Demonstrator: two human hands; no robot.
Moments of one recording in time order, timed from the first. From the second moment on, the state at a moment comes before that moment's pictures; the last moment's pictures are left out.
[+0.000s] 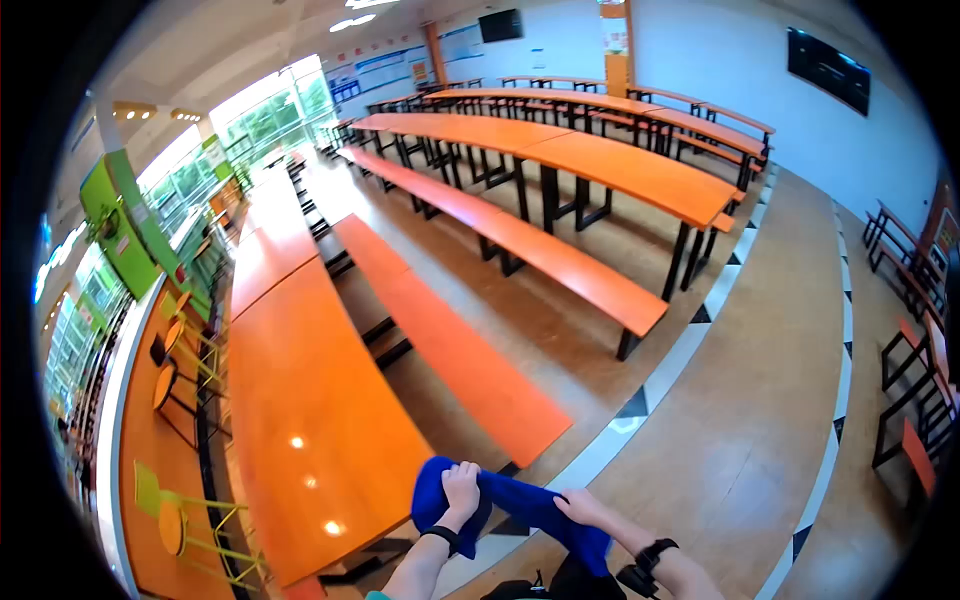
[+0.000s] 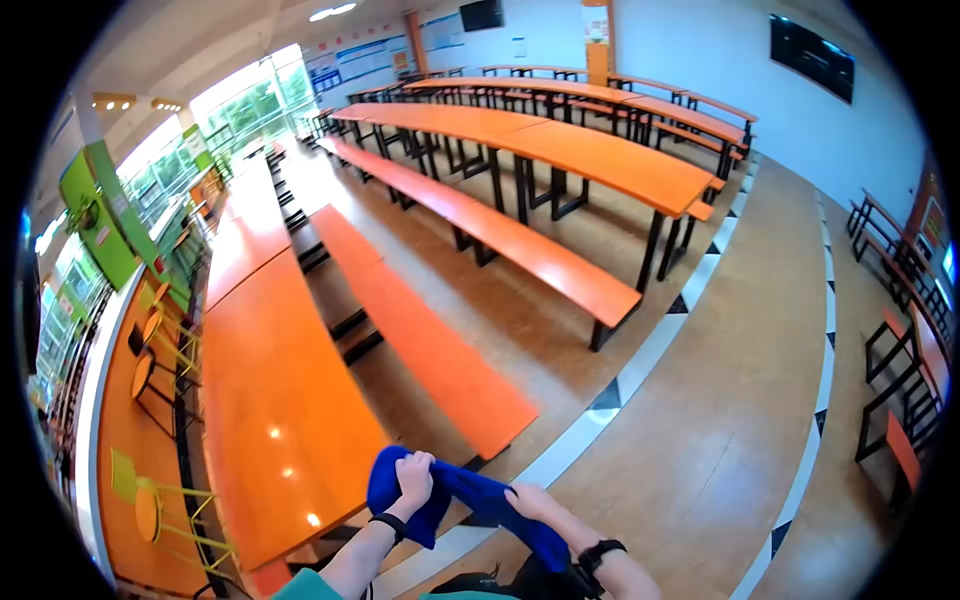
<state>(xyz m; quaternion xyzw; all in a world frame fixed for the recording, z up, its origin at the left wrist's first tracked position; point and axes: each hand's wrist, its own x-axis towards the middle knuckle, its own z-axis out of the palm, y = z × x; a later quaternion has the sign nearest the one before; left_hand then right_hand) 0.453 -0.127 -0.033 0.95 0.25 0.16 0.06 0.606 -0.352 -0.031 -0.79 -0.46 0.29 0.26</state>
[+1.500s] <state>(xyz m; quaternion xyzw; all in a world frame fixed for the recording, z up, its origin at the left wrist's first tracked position) 1.261 -0.254 0.008 0.94 -0.18 -0.25 0.16 1.247 -0.644 -0.020 -0.85 -0.08 0.29 0.44</state>
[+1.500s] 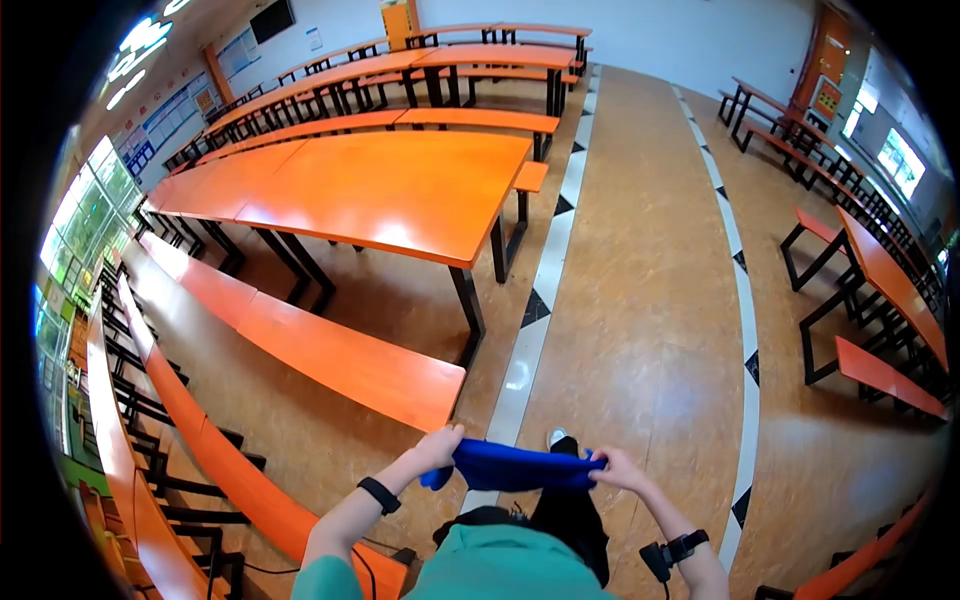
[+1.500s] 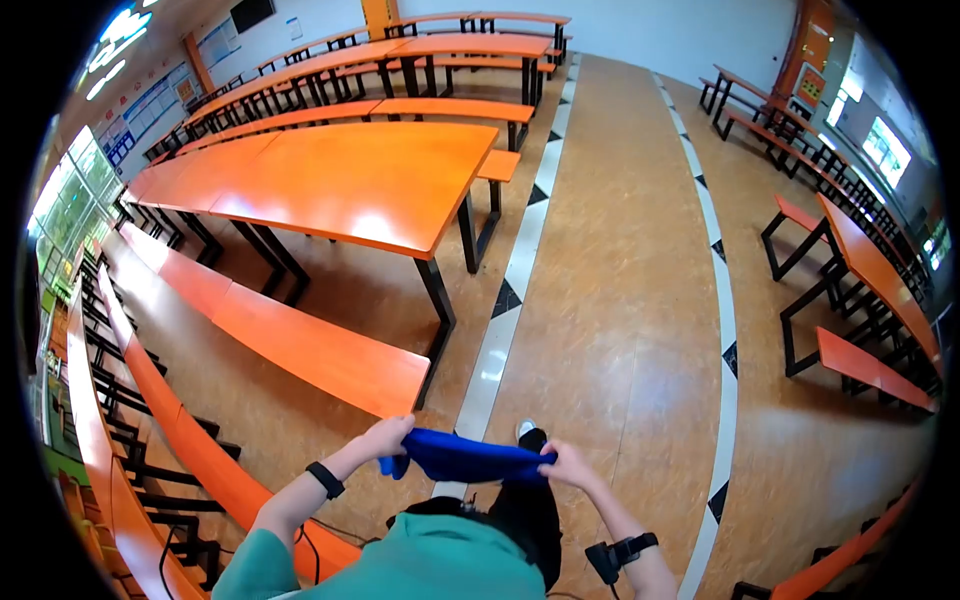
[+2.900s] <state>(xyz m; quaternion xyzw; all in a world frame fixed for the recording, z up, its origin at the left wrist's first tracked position) 1.869 -0.267 -0.002 0.98 0.17 0.02 0.09 2.081 -0.400 -0.006 -0.93 -0.37 0.02 0.08</state>
